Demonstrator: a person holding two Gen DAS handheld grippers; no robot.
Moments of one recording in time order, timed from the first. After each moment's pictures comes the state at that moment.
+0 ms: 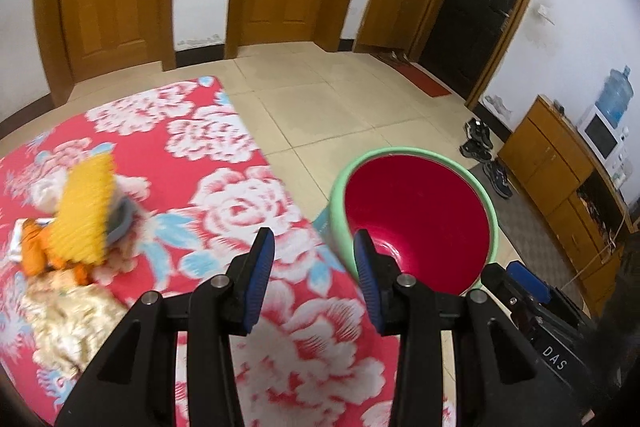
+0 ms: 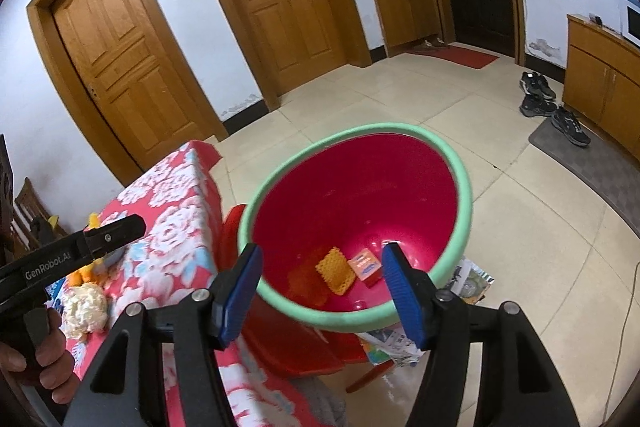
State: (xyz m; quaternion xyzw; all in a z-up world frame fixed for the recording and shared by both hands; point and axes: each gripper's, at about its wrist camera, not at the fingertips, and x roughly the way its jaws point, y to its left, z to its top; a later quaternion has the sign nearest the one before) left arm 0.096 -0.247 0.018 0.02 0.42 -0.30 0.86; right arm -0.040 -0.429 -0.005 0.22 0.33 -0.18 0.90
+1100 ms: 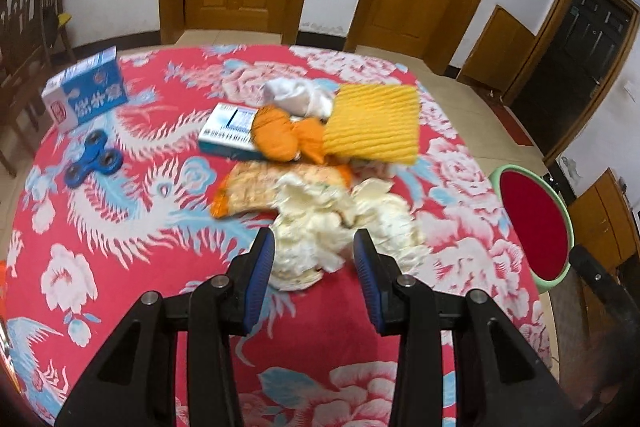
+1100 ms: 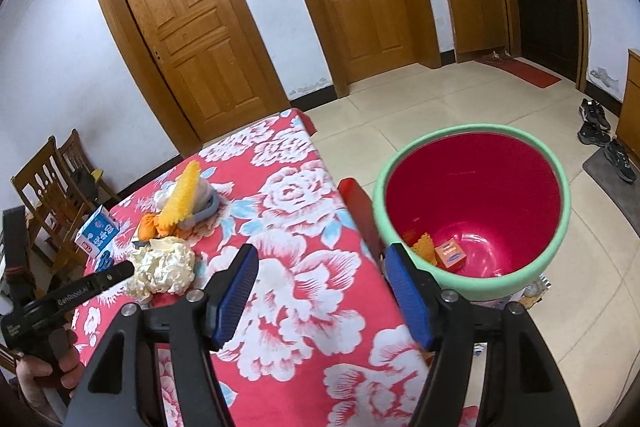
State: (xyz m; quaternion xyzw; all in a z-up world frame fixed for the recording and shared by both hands) left arm 0.088 -0.049 -0.015 -0.06 0.45 -0.13 0.88; right arm -0.015 -0.324 0.010 0.18 0.34 -0.07 0.92
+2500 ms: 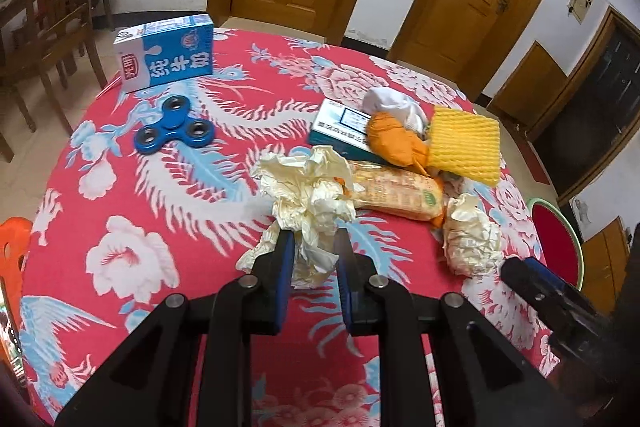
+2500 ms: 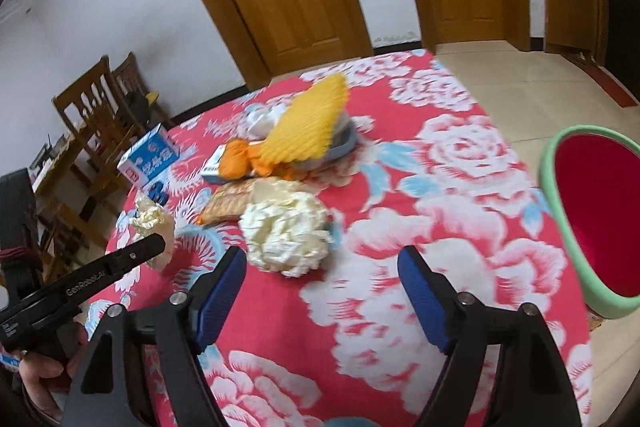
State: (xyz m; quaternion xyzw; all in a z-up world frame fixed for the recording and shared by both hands) left arm 0.085 0.035 -0.026 -0.12 0.45 -0.07 0.88; right arm 0.065 -0.200 -0.022 0.13 0.42 0.07 0.90
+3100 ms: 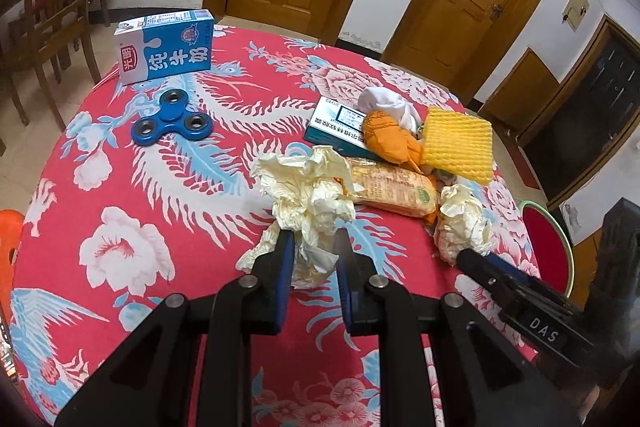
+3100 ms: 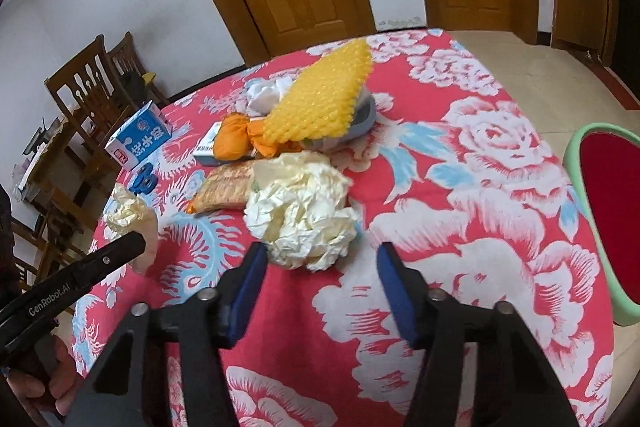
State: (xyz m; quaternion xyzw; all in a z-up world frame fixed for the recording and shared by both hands) left arm 0.080 0.038 -0.028 -0.14 0.44 -0.08 0.88; right arm 0.083 -0.188 -0.043 0.12 0.45 0.08 0.88
